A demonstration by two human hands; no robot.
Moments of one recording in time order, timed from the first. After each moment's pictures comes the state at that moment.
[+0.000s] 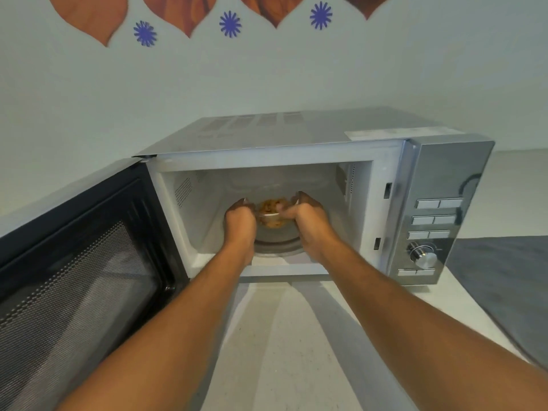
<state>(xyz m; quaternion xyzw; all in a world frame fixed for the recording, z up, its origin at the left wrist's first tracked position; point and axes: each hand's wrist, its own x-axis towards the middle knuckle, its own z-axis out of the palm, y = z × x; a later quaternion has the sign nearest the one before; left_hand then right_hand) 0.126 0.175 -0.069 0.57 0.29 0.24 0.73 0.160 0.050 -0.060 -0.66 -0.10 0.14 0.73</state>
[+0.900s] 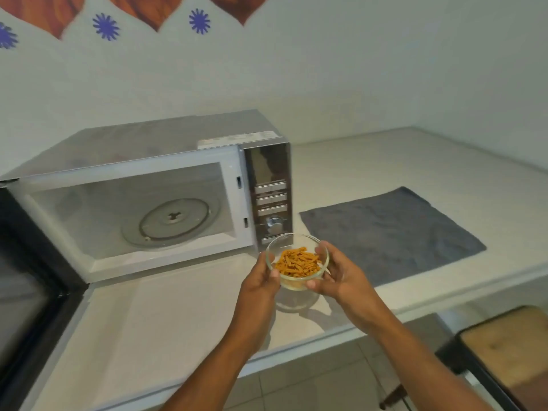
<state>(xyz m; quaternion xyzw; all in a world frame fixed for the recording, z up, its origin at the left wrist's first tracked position) -0.028 -0.085 -0.102 0.69 0.00 0.04 0.72 0.016 -0.263 -0.123 -0.65 -0.12 0.09 0.75</state>
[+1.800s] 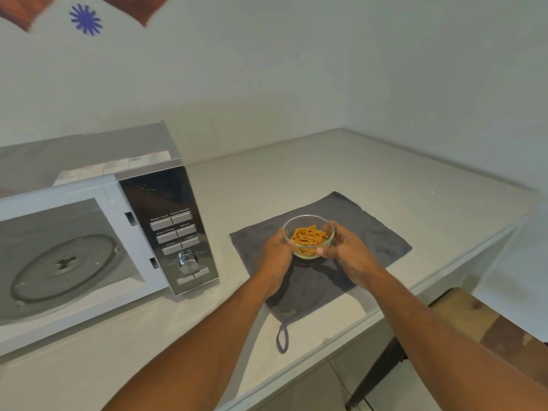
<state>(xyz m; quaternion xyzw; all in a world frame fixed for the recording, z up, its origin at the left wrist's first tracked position) 0.152 -0.250 -0.116 0.75 -0.01 -0.09 0.65 0.132 -0.418 -0.123 -0.69 0.03 0.00 0.72</state>
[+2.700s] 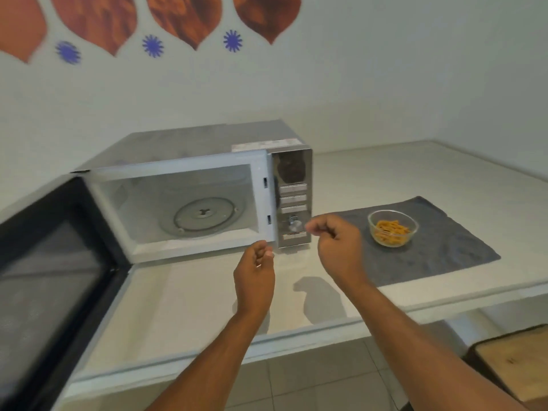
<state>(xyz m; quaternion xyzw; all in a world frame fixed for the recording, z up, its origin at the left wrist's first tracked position) -0.036 -0.061 -0.098 0.73 0.15 0.25 0.62 0.011 -0.206 -0.060 -0.73 -0.16 -0.24 0.62</state>
